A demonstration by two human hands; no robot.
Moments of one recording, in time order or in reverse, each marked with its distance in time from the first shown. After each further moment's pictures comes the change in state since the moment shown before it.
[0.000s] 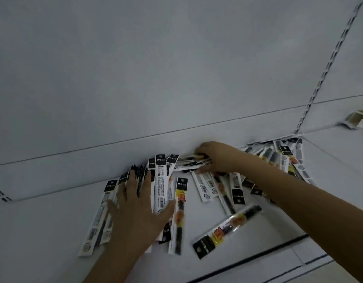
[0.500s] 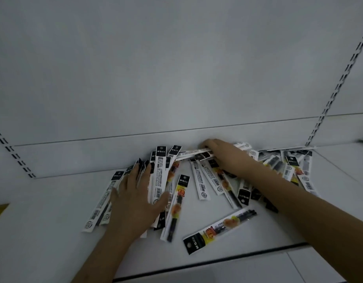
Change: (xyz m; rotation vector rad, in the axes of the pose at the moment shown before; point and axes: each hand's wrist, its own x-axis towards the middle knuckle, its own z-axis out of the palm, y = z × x) left_hand -0.008 0.001 0.009 -0.057 0.184 -0.002; right_hand -0.020 0.016 0.000 0.082 0.252 -0.153
